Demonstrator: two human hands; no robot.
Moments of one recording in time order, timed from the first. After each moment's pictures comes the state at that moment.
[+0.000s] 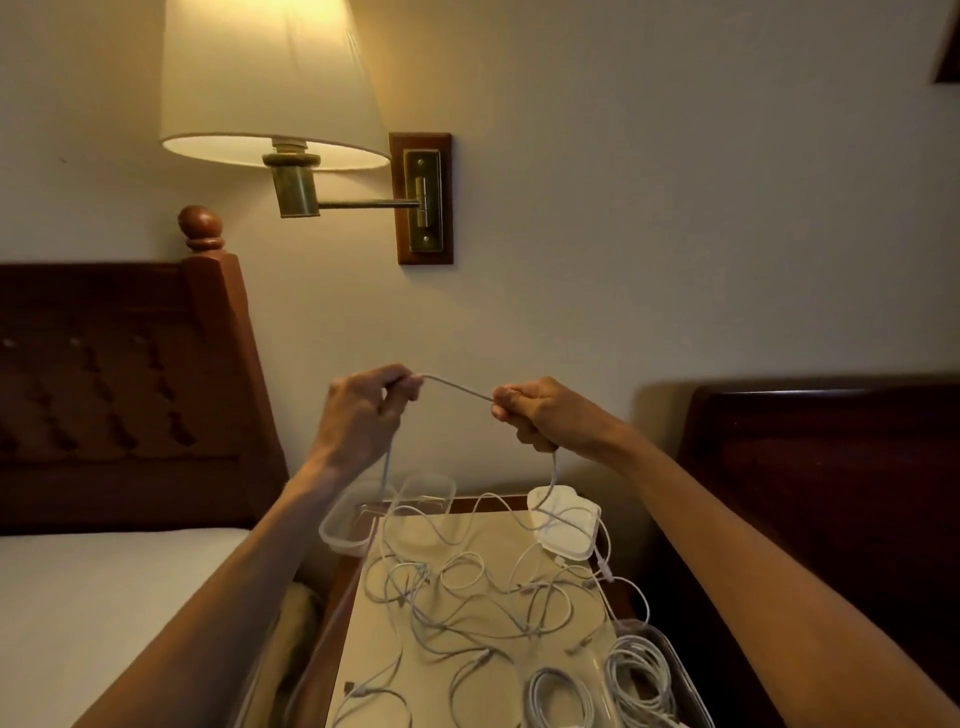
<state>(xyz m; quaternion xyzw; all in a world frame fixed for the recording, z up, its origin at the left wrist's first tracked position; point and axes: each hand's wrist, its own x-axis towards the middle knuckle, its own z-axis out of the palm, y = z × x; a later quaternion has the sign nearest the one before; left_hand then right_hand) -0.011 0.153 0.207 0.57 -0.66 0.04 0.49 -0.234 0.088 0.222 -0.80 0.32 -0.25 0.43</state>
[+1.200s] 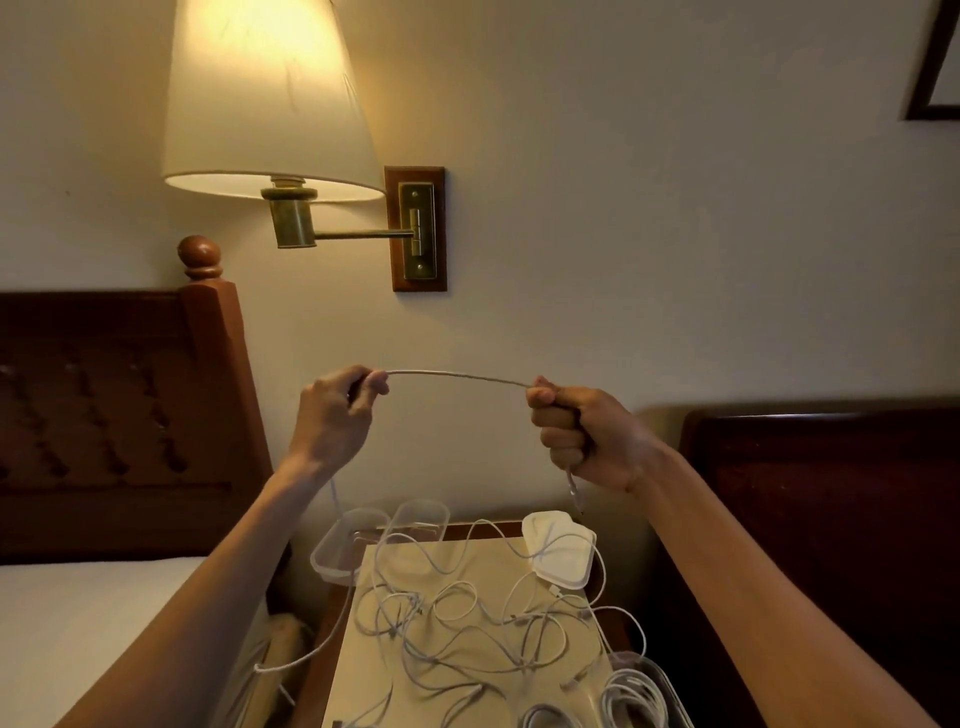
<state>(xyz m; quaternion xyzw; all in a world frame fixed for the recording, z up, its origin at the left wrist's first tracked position) -0.002 0.142 0.227 0.59 -0.61 0.02 0.53 -0.268 0.102 0.244 -0.50 0.18 -0.31 0.79</state>
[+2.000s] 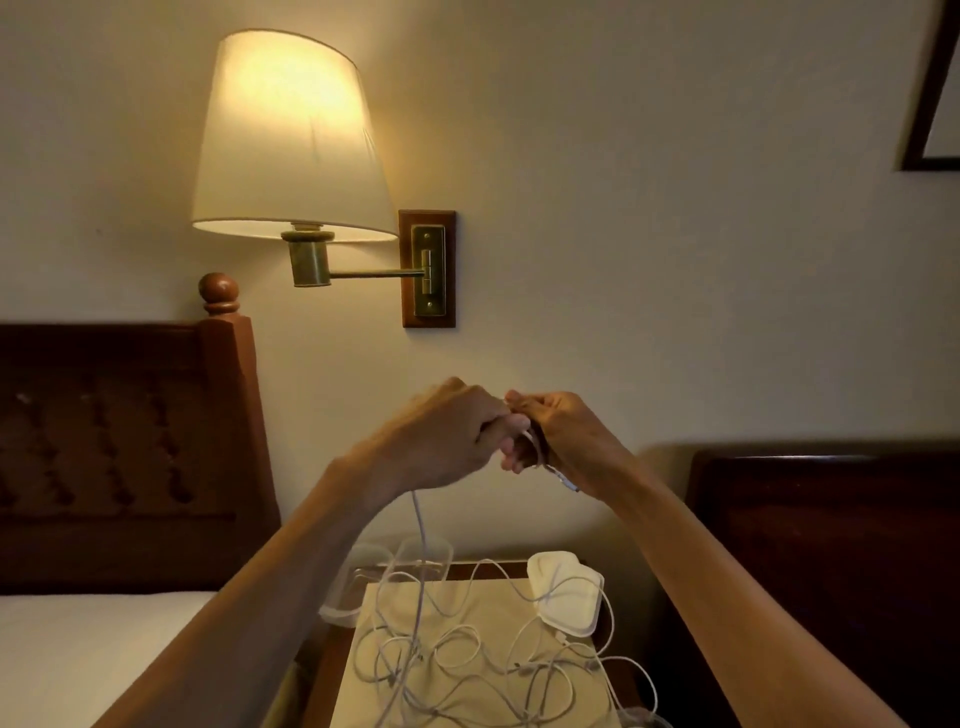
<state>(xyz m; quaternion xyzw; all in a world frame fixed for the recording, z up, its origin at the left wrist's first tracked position) -0.085 0.172 0.298 0.48 -0.84 0.06 0.24 -0.242 0.098 0.264 -0.71 0.24 -0.38 0.53</state>
